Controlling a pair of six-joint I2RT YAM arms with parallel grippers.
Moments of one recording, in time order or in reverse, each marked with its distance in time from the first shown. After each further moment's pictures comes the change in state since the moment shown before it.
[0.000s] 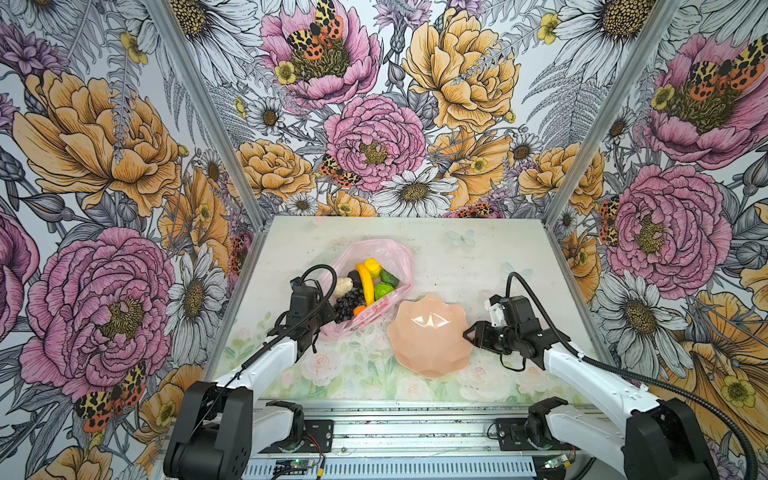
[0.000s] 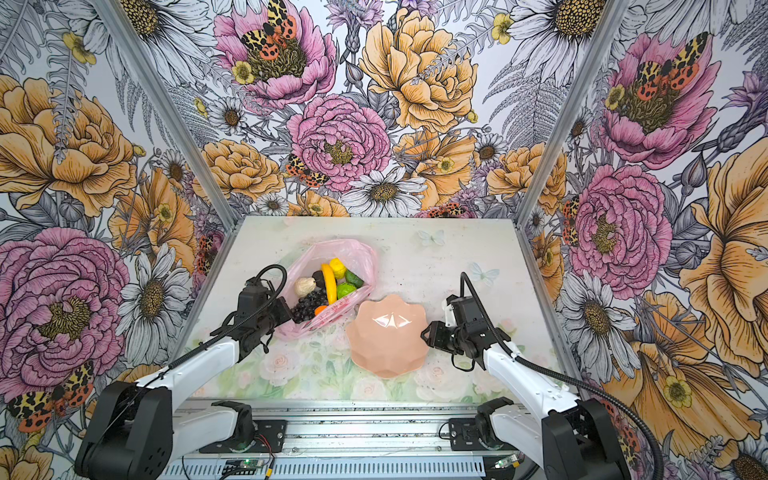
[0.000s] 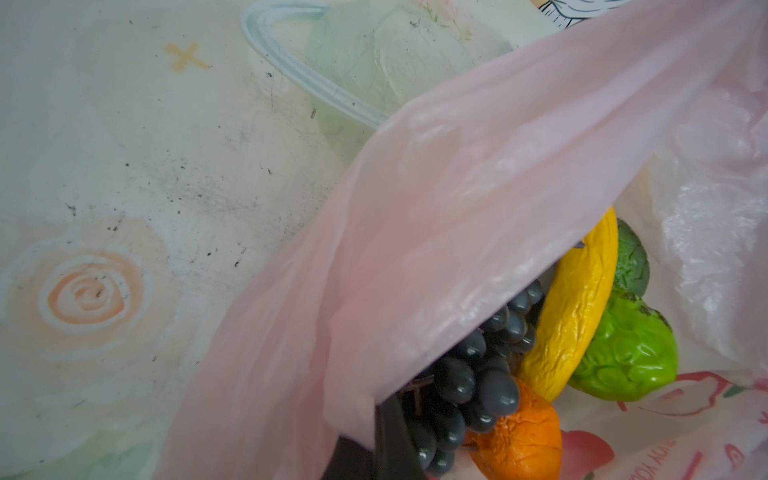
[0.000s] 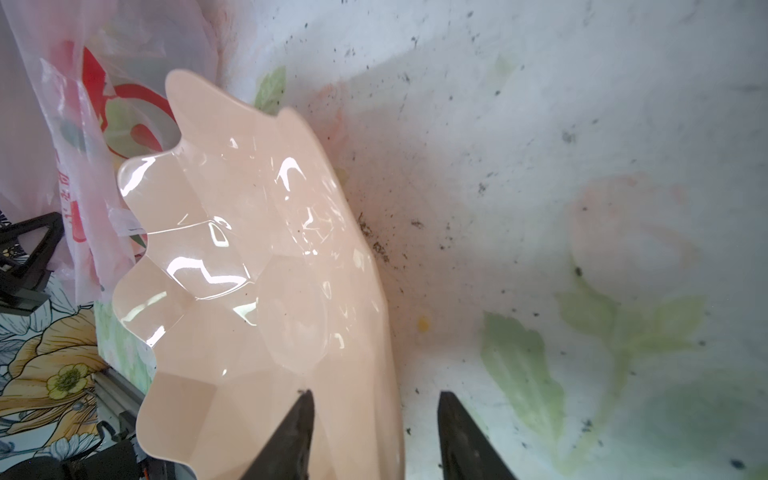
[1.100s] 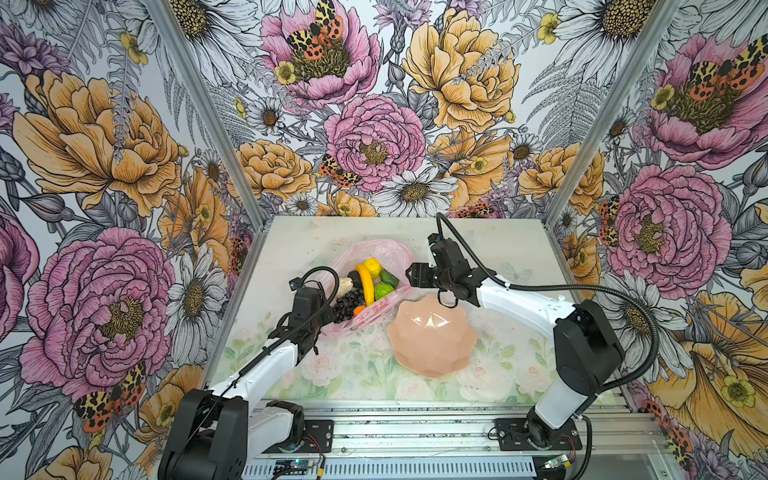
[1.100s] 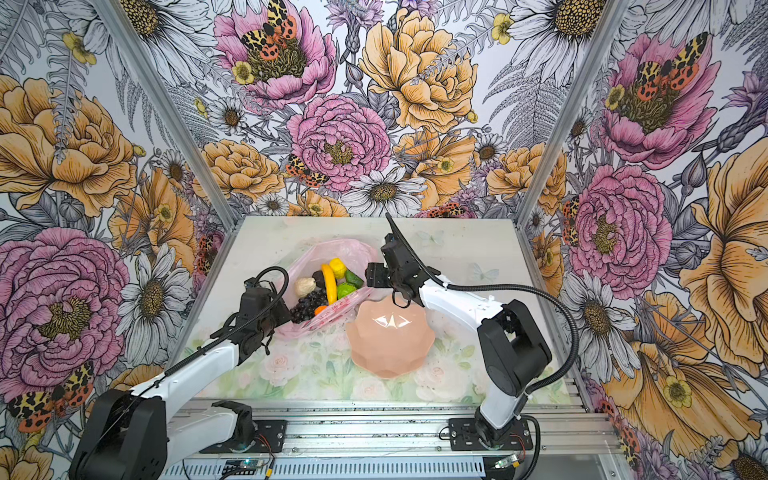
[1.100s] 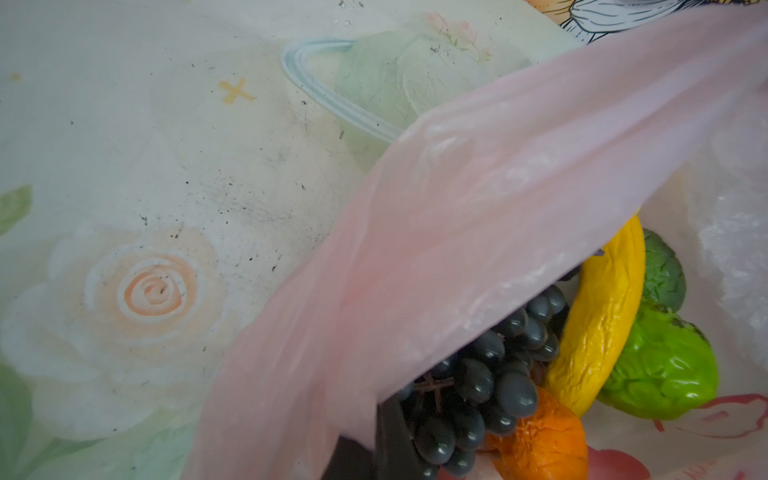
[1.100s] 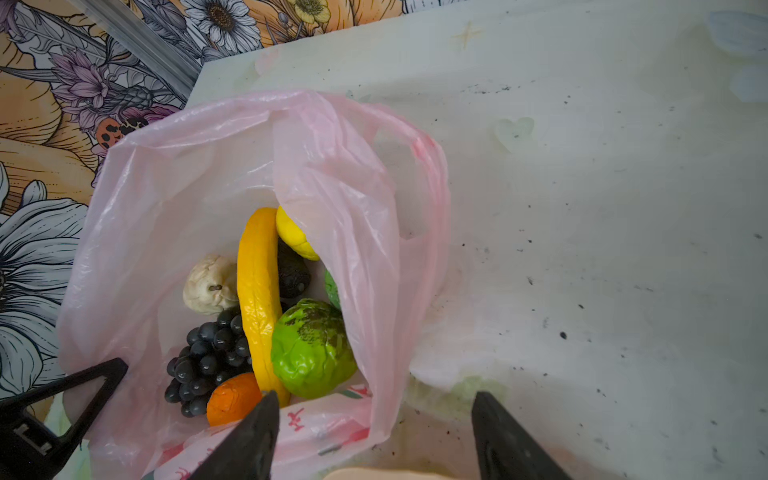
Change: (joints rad) left arm -0.044 -0.043 0.002 -0.049 -0.135 0.007; right arm 0.326 0.691 0.755 0.187 0.308 -0.056
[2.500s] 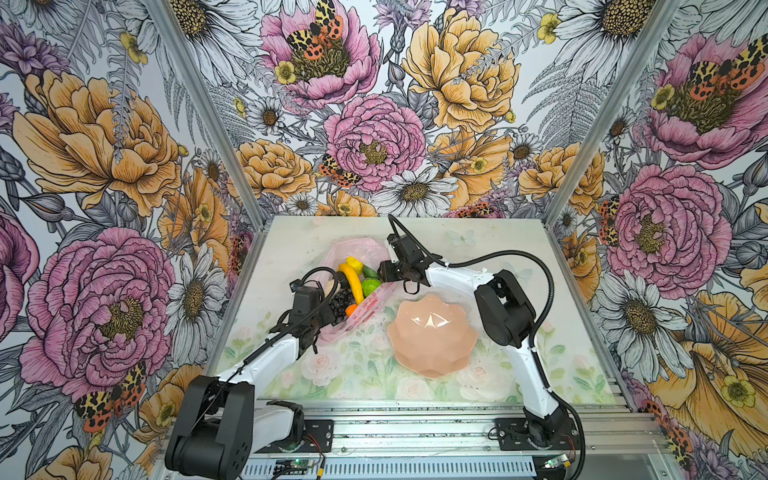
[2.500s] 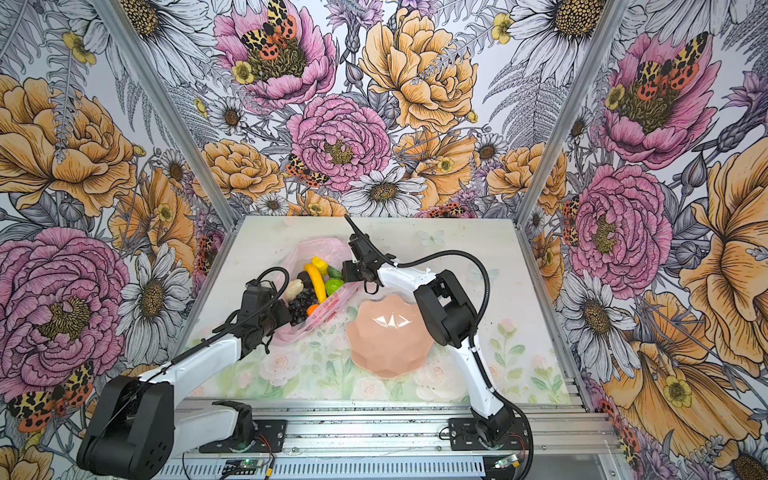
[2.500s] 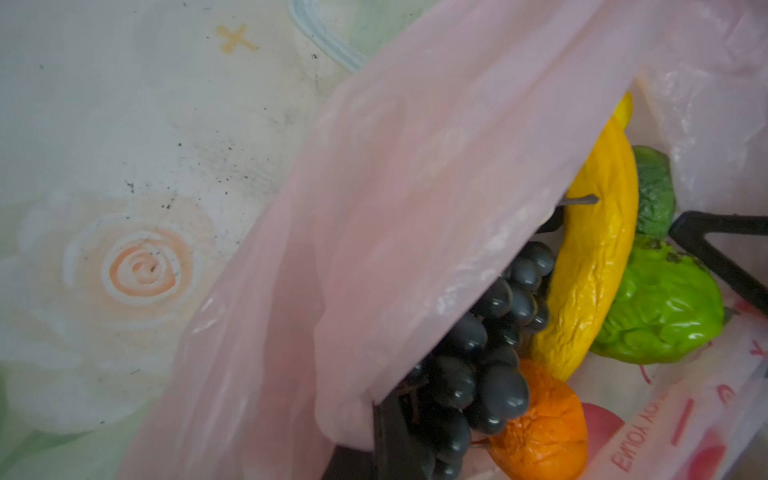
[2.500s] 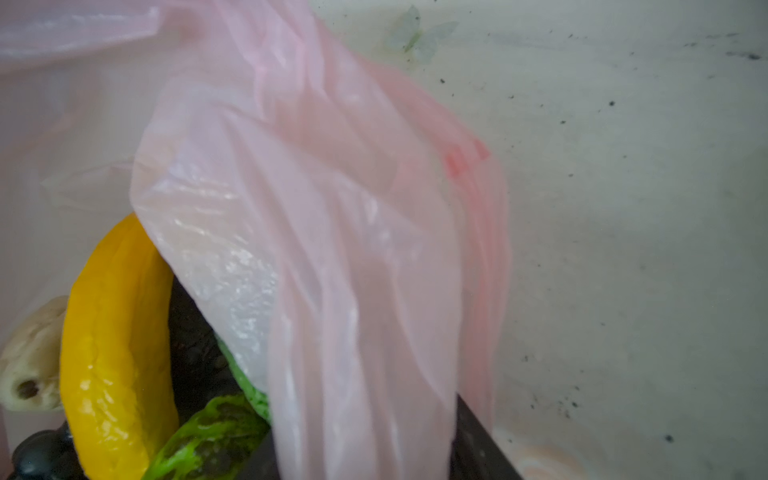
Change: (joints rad) left arm 0.028 0.074 0.025 -0.022 0.050 -0.011; right arm 0.021 0.554 0.502 -0.053 -0.071 -0.127
